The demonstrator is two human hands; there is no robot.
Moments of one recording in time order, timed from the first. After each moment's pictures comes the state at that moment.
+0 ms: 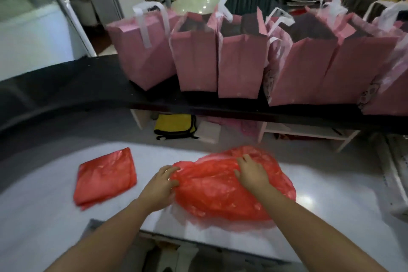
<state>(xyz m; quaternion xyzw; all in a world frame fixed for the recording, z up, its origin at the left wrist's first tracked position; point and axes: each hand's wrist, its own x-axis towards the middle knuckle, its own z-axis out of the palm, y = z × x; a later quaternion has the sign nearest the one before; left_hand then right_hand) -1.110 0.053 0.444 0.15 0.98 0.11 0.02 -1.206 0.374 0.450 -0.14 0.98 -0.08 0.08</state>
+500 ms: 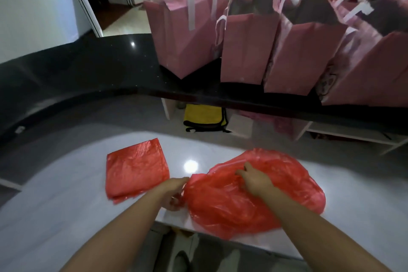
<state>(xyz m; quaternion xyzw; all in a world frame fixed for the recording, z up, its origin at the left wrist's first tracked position) -1.122 -0.042 0.434 -0.43 0.61 0.55 0.38 -1.201 0.247 0.417 -0.21 0.95 -0.01 0.24</state>
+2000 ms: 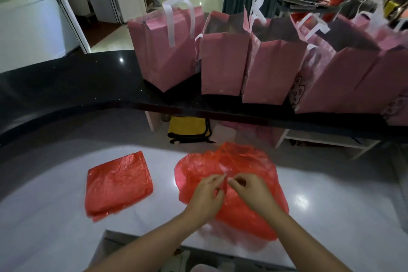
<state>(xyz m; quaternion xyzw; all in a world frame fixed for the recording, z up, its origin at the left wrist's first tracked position) -1.111 0.101 0.488 0.05 0.89 0.45 0.05 -1.149 0.271 0.514 -0.09 0.92 -0.38 0.09</state>
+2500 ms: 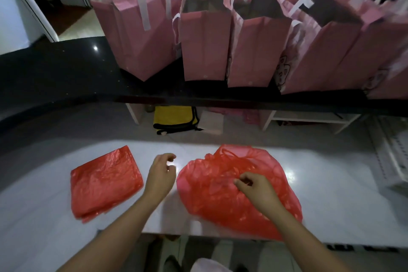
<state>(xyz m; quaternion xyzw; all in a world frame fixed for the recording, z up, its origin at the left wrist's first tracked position) -1.138 0.013 0.466 -0.12 0.90 0.43 -0.03 -1.115 0.306 0.487 0.04 0.88 -0.46 0.12</state>
